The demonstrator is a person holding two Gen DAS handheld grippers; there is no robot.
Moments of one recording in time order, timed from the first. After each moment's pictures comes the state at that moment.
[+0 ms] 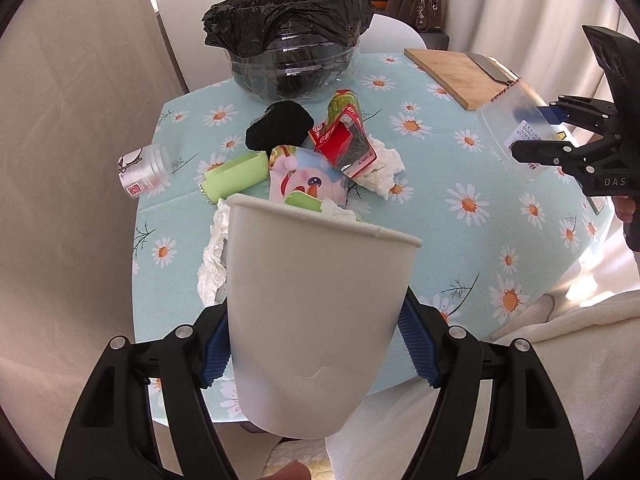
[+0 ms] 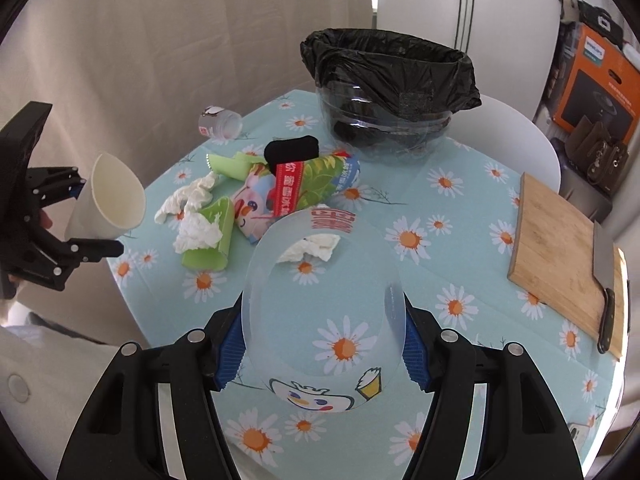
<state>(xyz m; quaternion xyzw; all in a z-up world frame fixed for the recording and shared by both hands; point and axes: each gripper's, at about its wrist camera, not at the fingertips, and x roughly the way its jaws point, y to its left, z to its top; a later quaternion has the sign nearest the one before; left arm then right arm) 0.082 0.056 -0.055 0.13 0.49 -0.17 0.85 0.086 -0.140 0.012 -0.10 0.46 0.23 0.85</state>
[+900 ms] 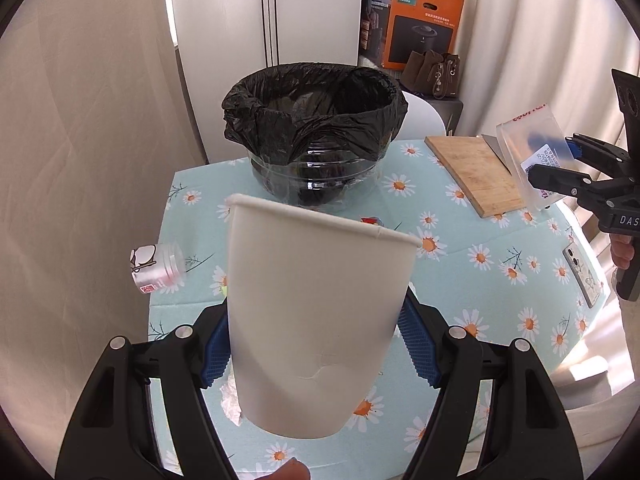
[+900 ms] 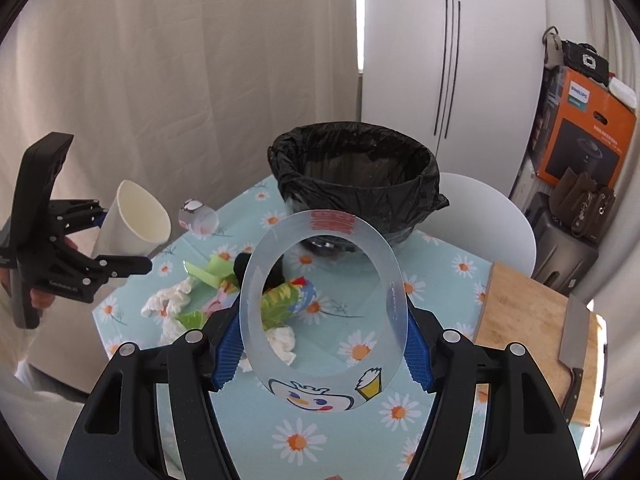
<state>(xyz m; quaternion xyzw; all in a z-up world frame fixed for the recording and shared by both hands) 0.182 0.049 0.012 0.08 0.42 -0.17 0.89 0.166 -0.155 0.091 -0.07 0.37 0.22 0.90</state>
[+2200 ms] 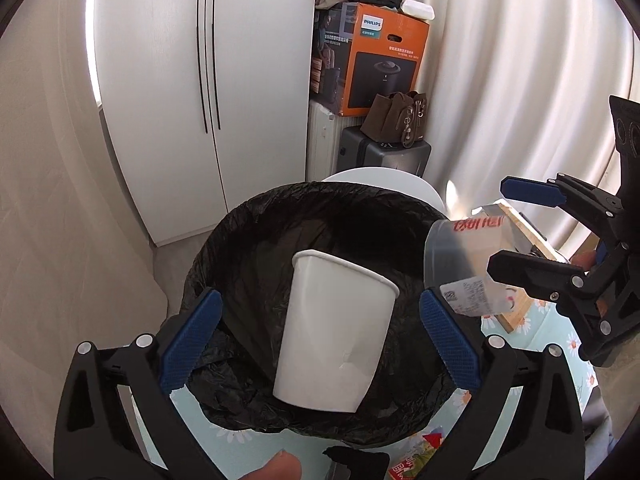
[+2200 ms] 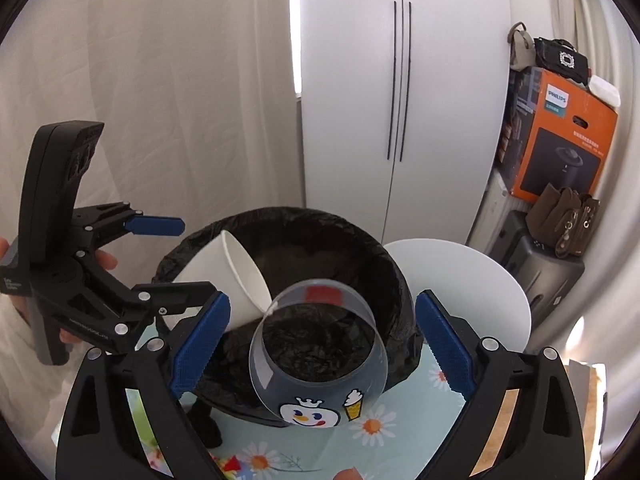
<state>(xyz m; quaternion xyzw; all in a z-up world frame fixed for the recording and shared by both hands) 0.438 0.010 0.037 0.08 0.35 -0.29 0.88 0.366 -0.117 0.089 -0.05 0.35 0.12 0.93</state>
